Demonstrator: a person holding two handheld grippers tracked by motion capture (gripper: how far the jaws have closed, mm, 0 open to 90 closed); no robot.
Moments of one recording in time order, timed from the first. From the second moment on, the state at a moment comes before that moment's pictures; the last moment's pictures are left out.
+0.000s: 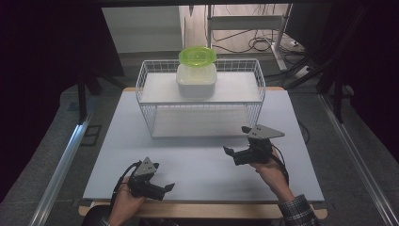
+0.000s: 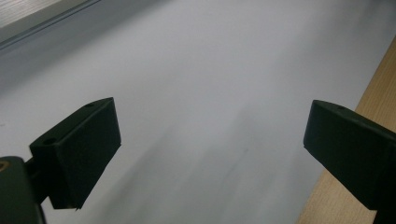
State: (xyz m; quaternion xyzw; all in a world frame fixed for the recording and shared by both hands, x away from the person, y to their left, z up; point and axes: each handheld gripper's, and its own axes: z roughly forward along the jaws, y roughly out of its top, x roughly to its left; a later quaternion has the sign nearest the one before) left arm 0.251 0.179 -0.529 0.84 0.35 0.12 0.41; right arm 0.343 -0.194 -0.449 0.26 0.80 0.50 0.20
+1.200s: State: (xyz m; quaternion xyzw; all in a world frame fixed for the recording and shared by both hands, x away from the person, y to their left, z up) left arm 0.251 0.178 -0.530 0.84 0.35 0.12 0.41; right arm 0.317 -0.217 -0.485 0.26 0.82 0.47 0.18
